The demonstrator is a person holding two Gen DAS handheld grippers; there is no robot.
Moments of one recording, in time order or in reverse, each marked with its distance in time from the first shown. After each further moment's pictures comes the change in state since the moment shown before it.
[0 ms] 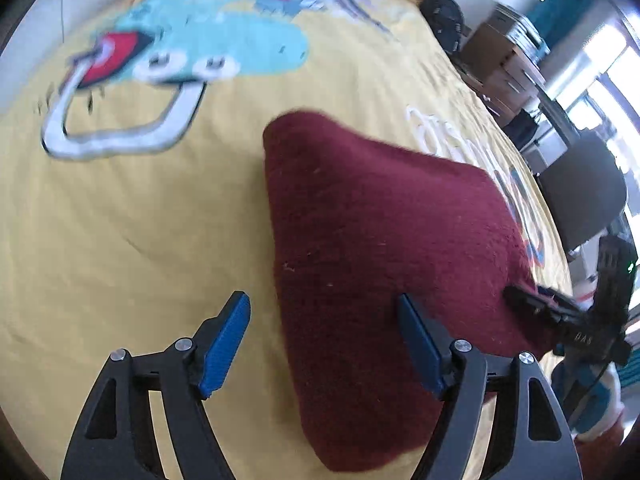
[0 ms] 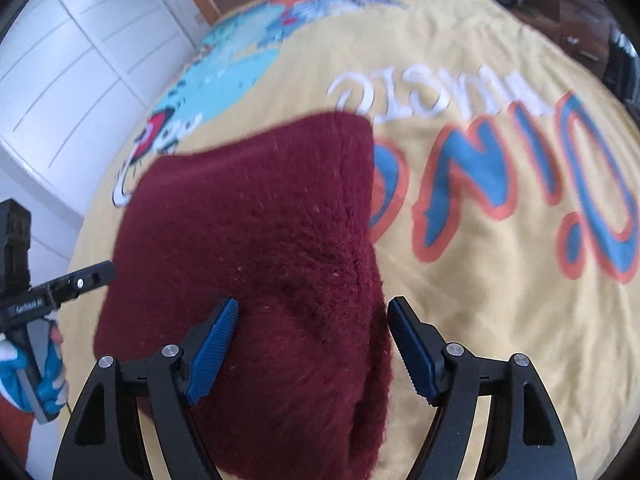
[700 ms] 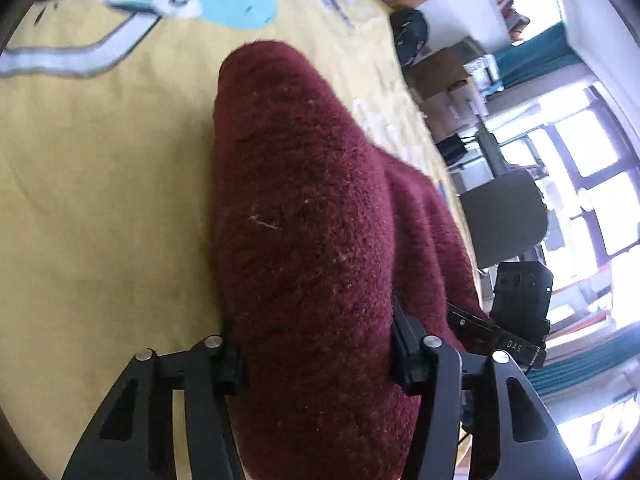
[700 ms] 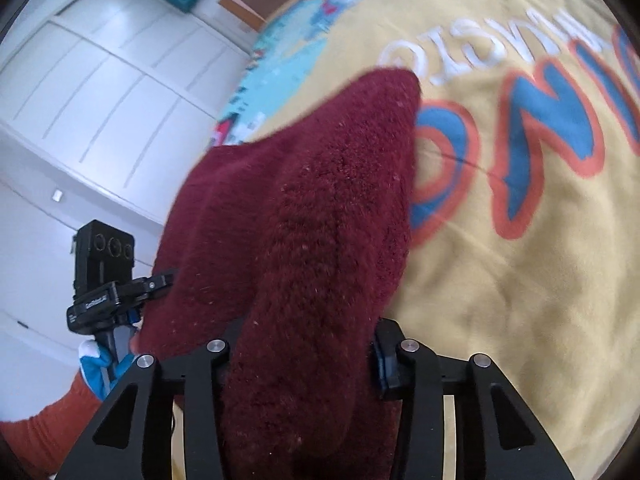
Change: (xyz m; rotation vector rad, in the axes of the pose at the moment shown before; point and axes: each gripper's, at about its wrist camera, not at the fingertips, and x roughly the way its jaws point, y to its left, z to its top) left arm -0.001 0.034 0.012 -0.097 0.019 -0.379; right arm -0.010 -0.013 -0.013 0.060 -0.056 0.374
